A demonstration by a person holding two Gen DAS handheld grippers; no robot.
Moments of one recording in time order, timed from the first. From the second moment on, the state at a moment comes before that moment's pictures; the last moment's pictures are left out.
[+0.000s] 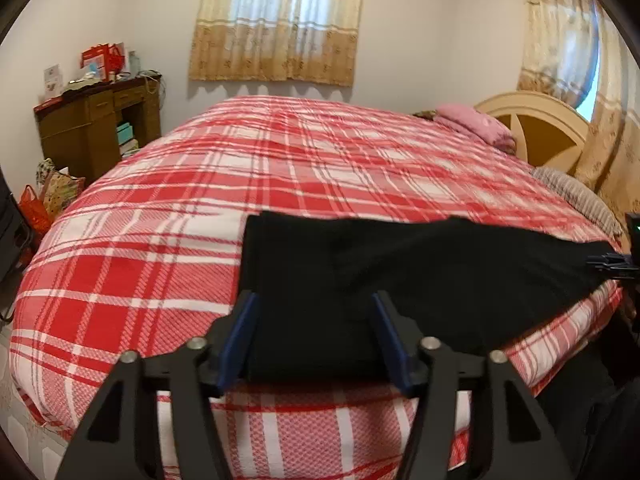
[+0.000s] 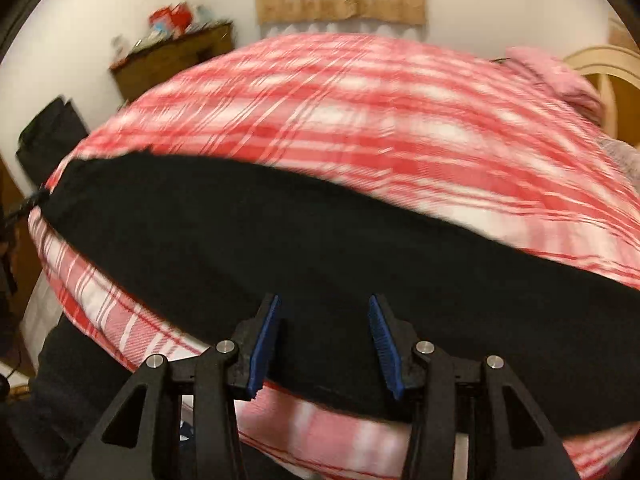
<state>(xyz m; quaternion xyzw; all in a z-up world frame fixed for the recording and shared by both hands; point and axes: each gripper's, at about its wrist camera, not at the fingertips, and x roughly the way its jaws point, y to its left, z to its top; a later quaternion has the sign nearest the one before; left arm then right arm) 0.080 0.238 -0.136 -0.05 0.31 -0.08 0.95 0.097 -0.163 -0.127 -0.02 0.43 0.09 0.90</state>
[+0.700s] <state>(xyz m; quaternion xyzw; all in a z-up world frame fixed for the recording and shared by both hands) 0.136 0.140 -0.125 -0.02 0.32 -0.12 0.94 0.031 -0.470 -0.069 0.23 0.35 -0.17 0.90</state>
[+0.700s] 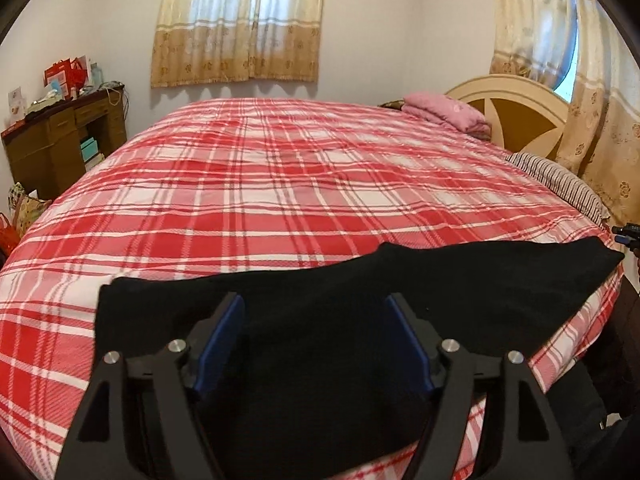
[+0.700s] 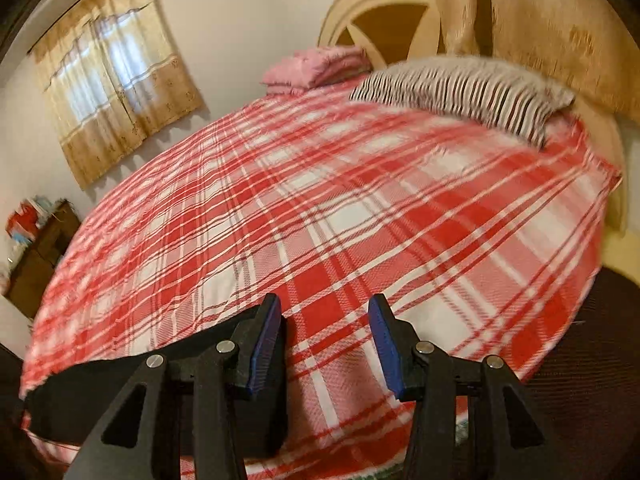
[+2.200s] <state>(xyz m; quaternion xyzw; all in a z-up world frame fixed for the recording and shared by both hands) 0.150 0.233 -0.144 -0.05 0.37 -0.01 0.93 0.053 -0.357 -0.072 0.13 0.31 -0.09 0.94</state>
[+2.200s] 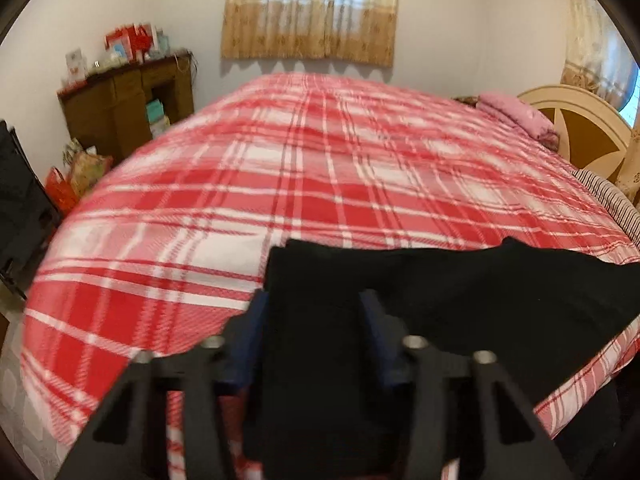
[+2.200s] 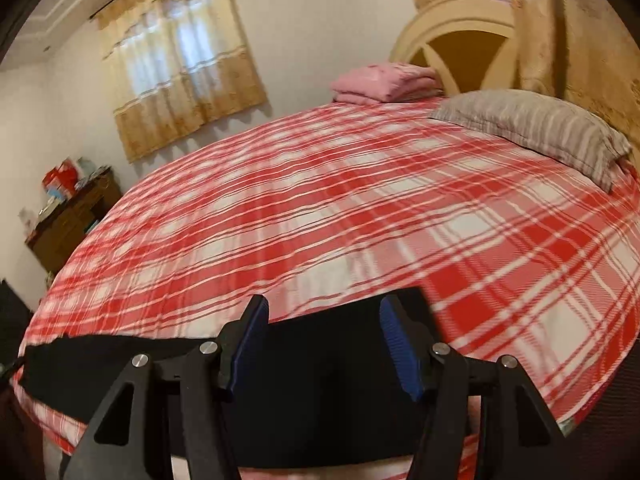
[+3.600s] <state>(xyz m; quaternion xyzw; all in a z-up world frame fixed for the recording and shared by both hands) 0.119 0.257 -0.155 -0.08 0.35 0.05 0.93 0.061 -0.160 -0.136 0.02 0.39 0.07 0.92</state>
